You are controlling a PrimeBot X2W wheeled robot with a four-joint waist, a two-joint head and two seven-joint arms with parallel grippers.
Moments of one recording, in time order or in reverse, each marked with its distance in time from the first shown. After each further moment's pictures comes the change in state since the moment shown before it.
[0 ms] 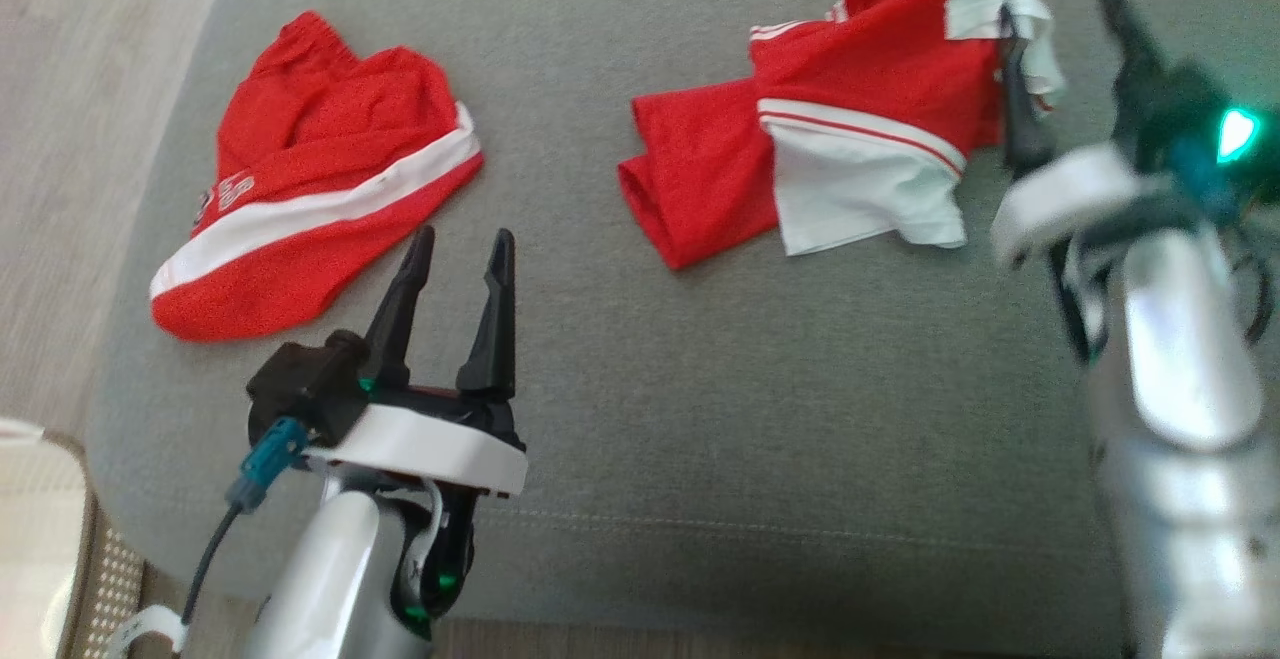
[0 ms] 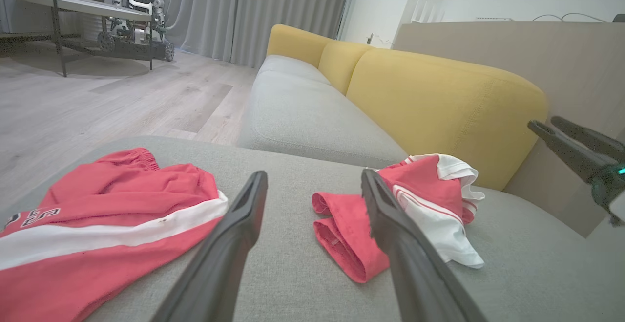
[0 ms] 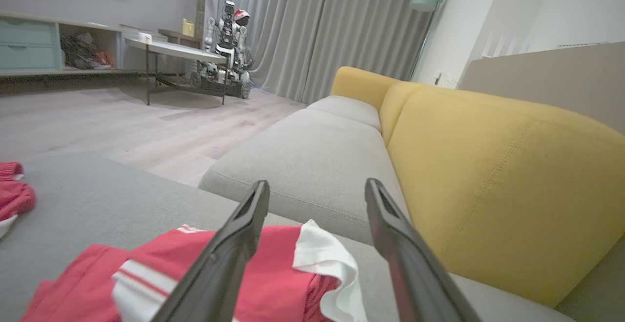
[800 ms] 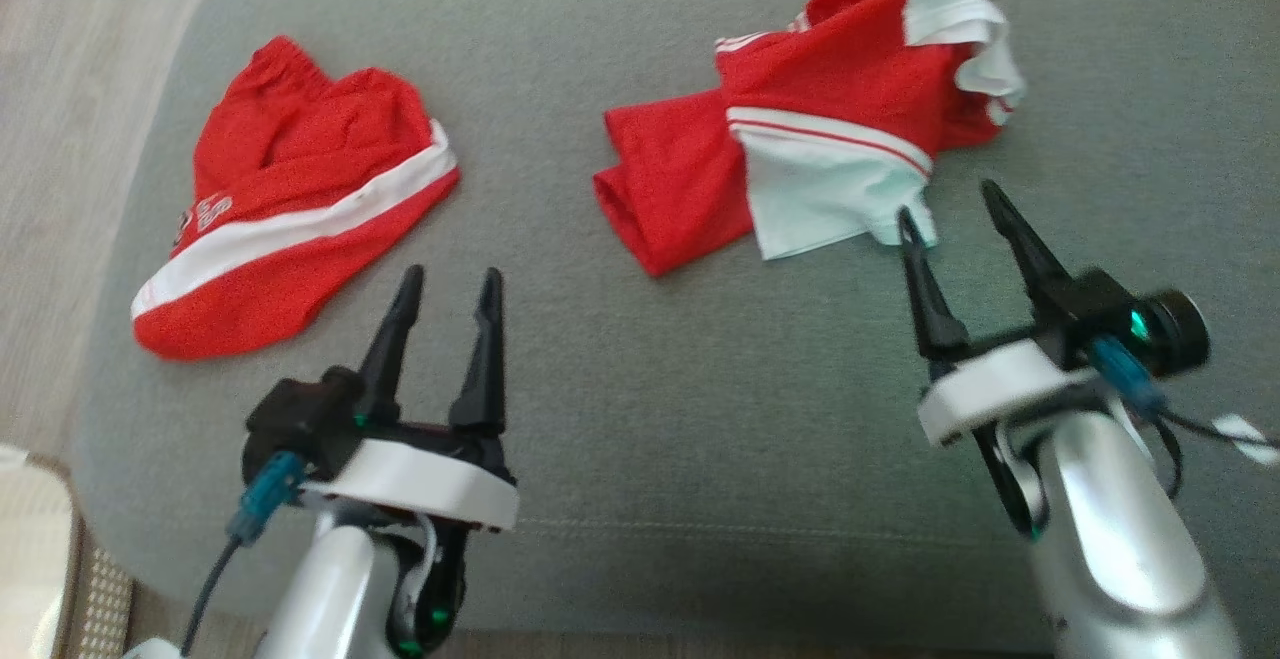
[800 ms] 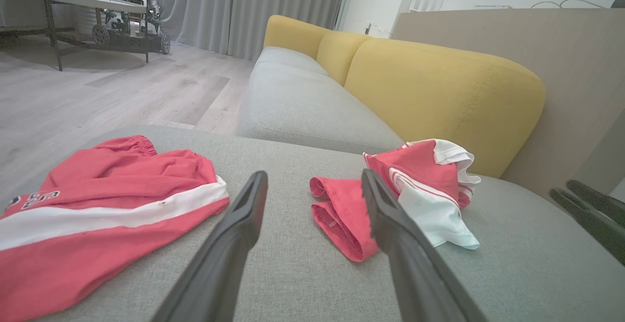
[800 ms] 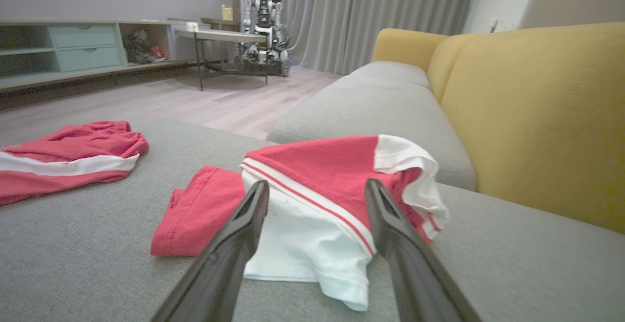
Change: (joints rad) left arm 0.064 0.000 0.044 -0.002 0.027 -0.014 0.000; right arm 0.405 0.007 0.168 -0.269 0.224 0.000 0.000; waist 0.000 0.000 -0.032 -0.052
